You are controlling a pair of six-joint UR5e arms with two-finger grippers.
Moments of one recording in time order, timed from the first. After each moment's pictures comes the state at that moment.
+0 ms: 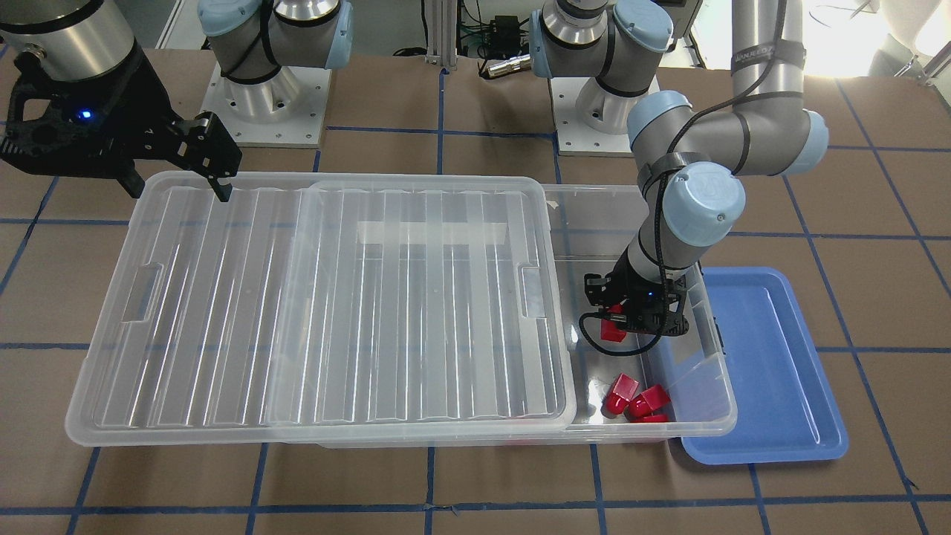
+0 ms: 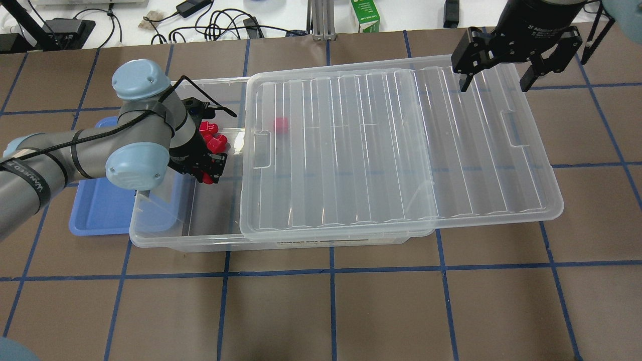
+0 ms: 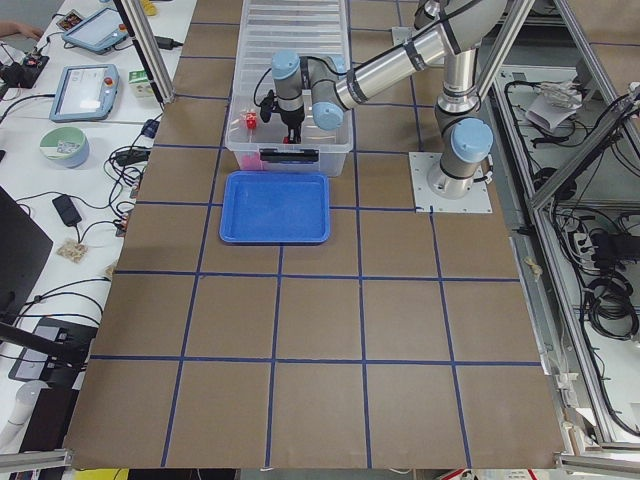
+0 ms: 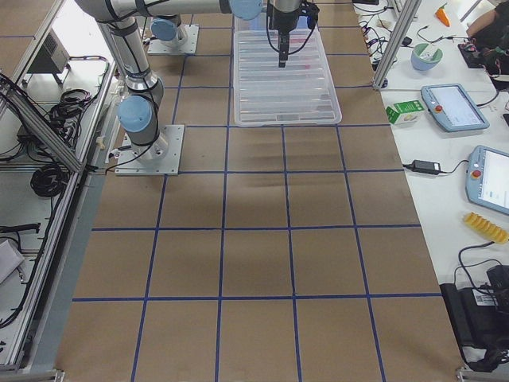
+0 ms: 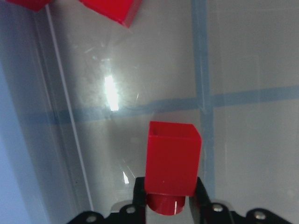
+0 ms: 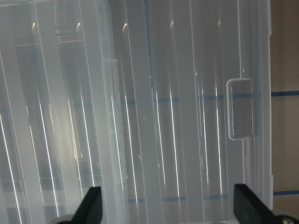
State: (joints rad) left arm -1.51 -1.81 -1.88 -1.08 1.57 0.16; right arm 1.52 -1.53 1.45 -1.51 -1.56 0.00
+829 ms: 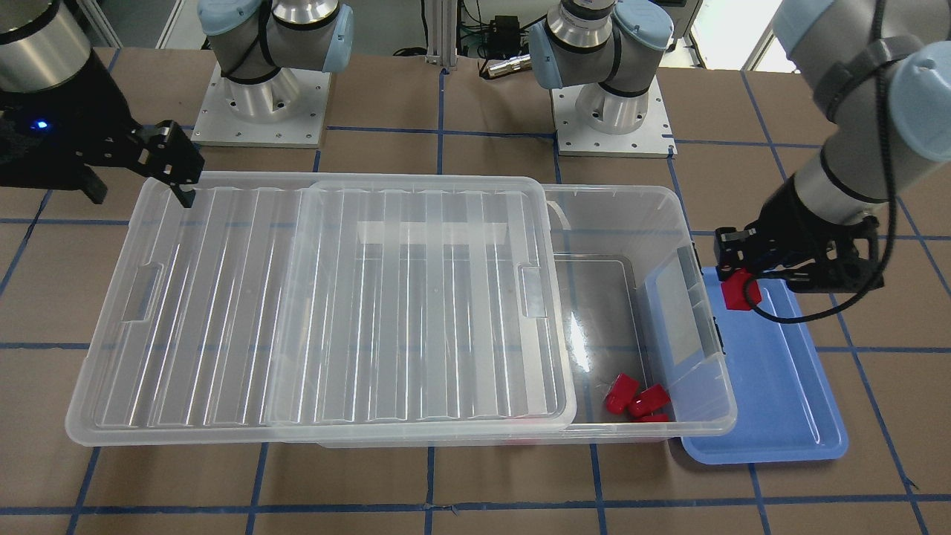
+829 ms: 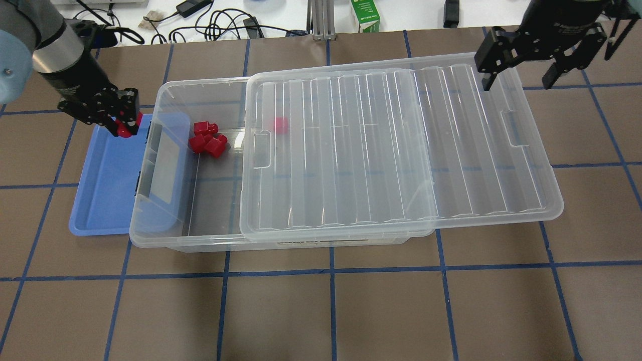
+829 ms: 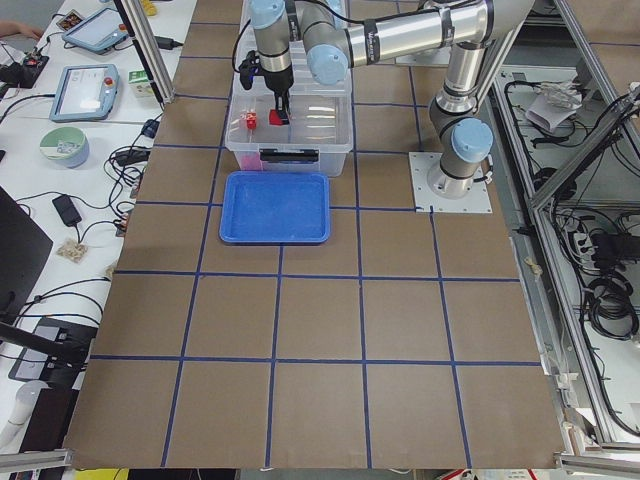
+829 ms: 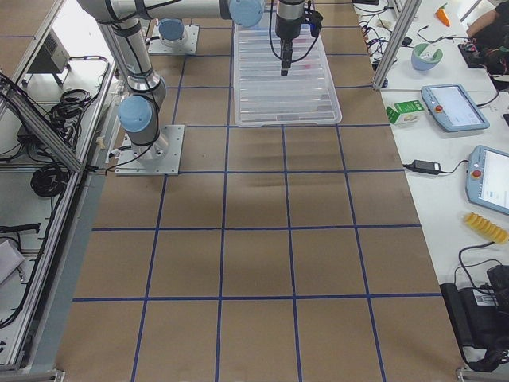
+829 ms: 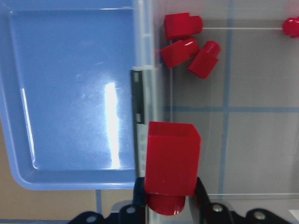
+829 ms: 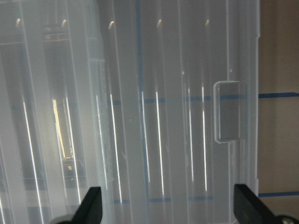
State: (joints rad) left arm -1.26 -1.73 -1.58 -1.47 1.58 0.29; right arm 1.41 -1.52 1.45 -1.50 -1.60 -0.15
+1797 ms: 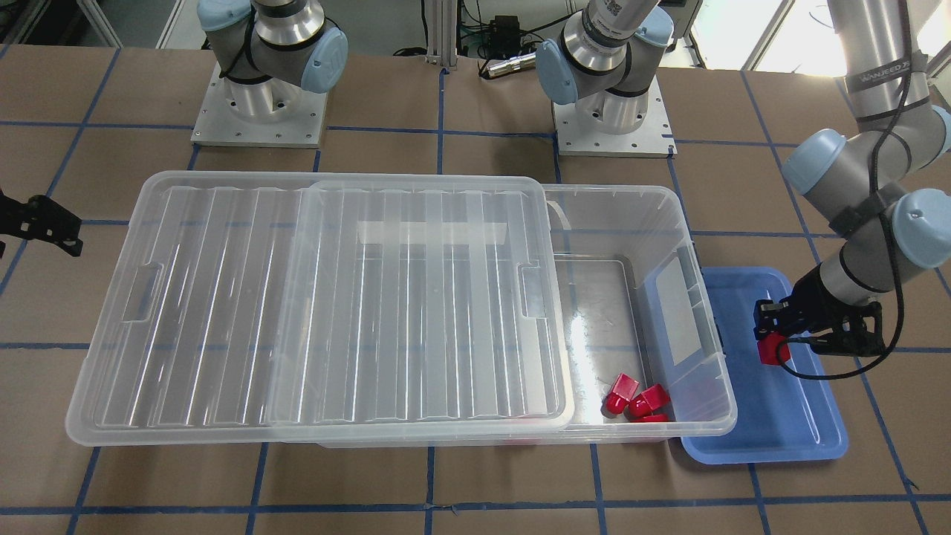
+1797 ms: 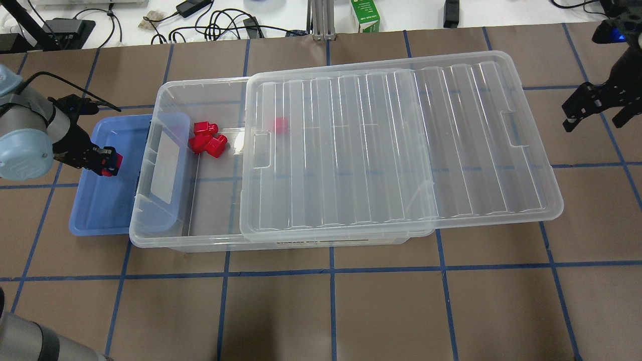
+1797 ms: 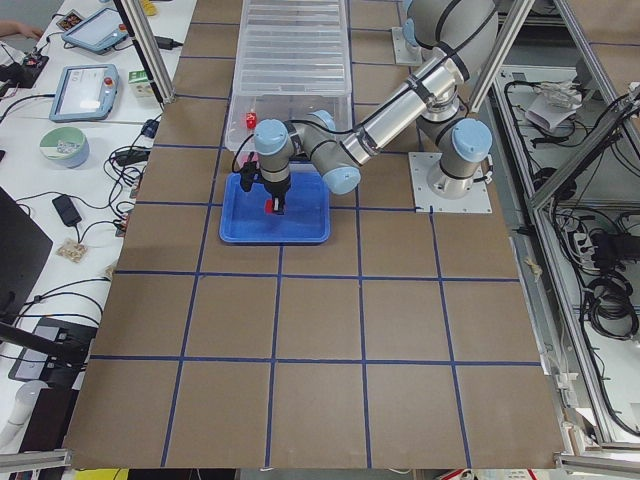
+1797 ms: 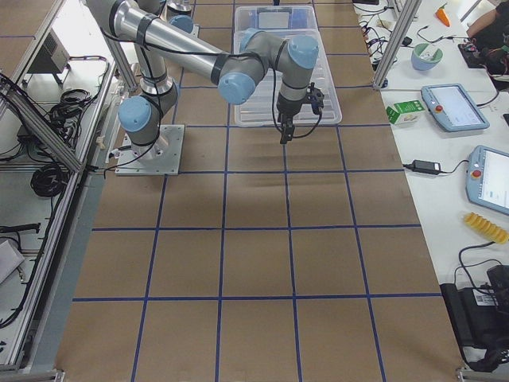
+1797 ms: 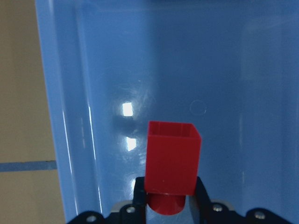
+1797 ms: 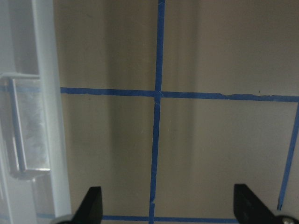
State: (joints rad) left arm -1.07 -1.93 -1.85 -0.95 1.57 0.55; right arm 1.13 -1.42 1.67 -1.75 -1.61 -0.49
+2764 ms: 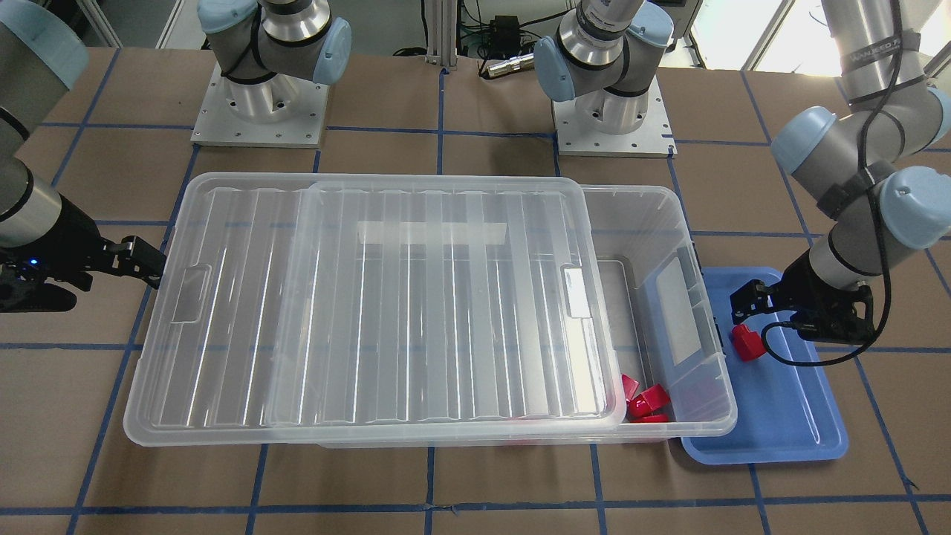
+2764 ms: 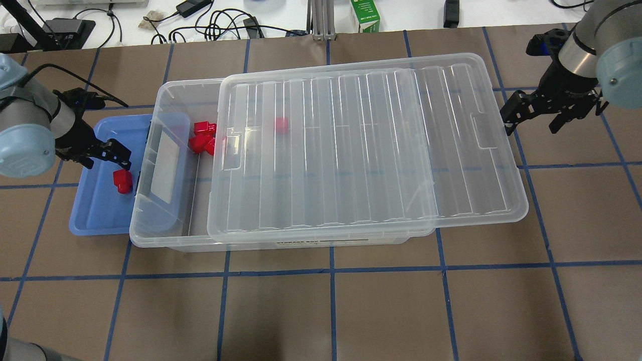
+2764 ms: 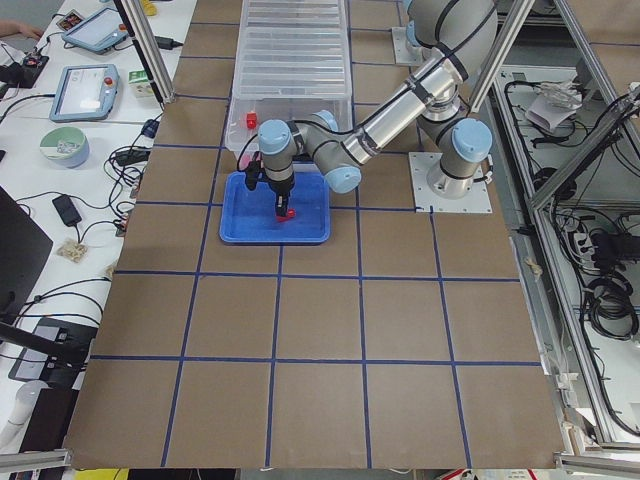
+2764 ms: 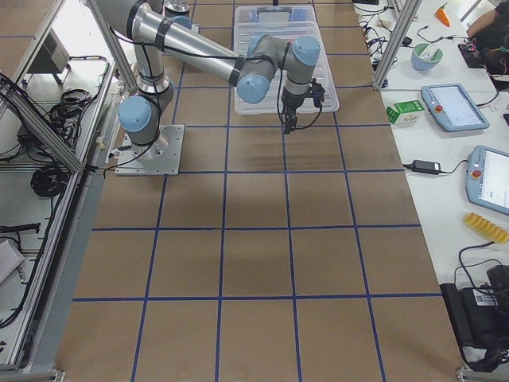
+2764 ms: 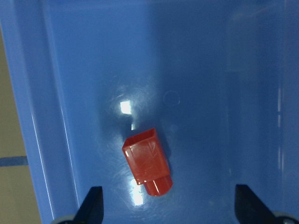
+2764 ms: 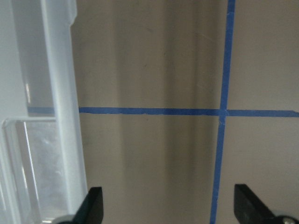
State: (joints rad) left arm -1.12 -1.83 -1.82 -1.08 1.58 0.54; right arm 1.29 -1.39 1.70 -1.80 -1.56 -0.29
